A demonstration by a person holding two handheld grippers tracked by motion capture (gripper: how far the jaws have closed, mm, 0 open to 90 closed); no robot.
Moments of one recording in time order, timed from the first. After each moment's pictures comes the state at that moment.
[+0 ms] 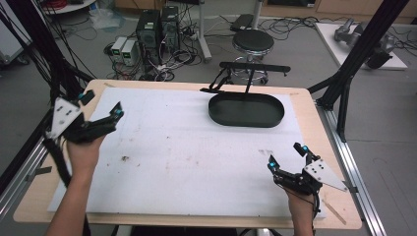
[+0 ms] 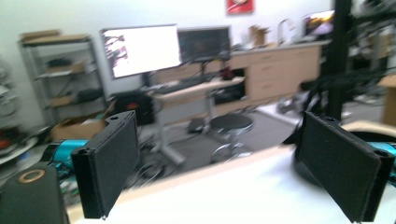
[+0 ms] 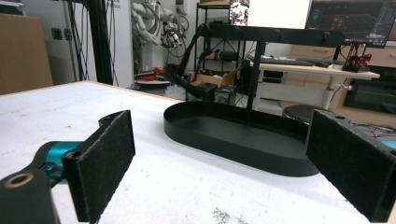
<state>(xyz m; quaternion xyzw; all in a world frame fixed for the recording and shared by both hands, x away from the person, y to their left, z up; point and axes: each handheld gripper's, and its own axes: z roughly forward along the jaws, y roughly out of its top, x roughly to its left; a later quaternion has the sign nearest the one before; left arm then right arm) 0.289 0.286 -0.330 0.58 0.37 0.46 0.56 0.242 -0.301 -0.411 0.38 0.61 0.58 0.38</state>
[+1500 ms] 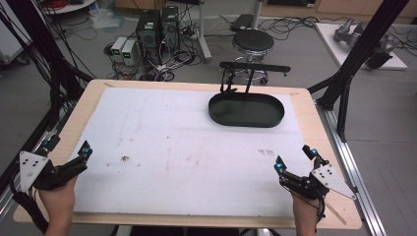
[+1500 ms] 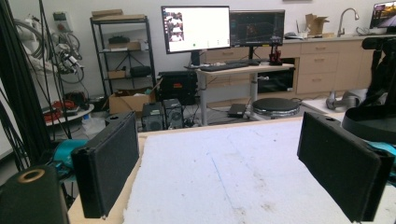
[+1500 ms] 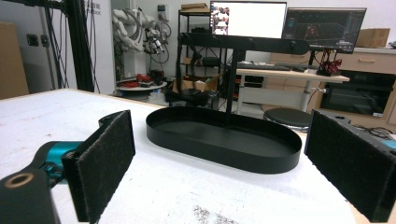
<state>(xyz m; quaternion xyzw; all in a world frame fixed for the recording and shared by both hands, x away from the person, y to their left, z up) 0.232 0.329 -0.393 0.54 0.43 0.48 0.54 0.229 -0.310 -0.408 0.39 0.59 0.58 0.41</state>
